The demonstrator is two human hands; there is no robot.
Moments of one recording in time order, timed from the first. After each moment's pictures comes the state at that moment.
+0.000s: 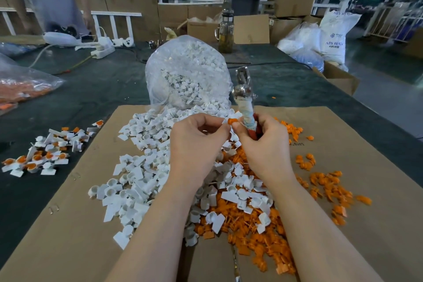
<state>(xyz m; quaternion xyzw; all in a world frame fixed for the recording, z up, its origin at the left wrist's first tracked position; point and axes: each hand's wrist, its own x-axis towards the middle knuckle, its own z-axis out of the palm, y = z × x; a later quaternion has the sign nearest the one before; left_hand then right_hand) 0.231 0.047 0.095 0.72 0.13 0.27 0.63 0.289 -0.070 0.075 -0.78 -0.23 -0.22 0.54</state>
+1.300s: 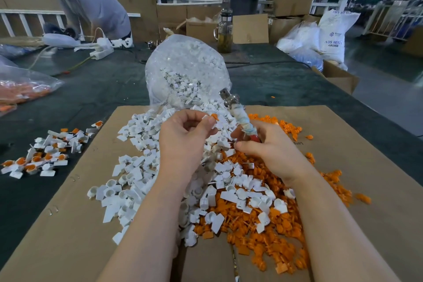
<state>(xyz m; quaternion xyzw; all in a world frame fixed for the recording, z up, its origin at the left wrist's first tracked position) 0.236 0.061 0.092 0.67 0.15 0.29 0.67 0.292 -0.101 0.091 -0.82 -0.27 0.05 0.51</state>
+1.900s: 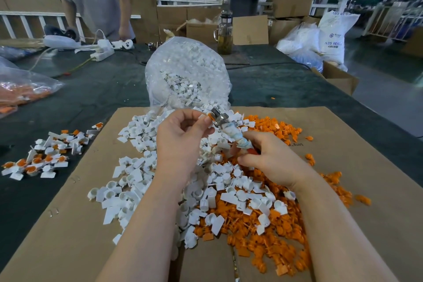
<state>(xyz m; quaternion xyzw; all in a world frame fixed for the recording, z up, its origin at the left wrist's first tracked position) 0.237 0.066 0.094 0.65 0.12 0.30 0.69 0.290 -0.103 0.094 -0.86 -0.31 0.10 0.40</state>
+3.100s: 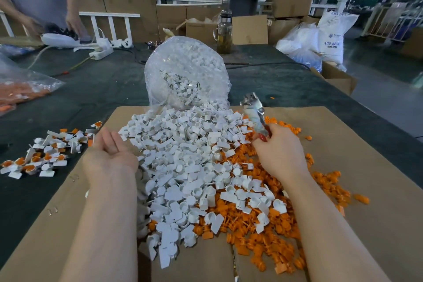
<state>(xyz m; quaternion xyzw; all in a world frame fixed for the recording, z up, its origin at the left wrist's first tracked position) 0.207 0.145 0.091 -0.06 0.28 0.42 0.86 0.305 -0.100 0.071 -0.93 -0.09 -0.11 0.32</state>
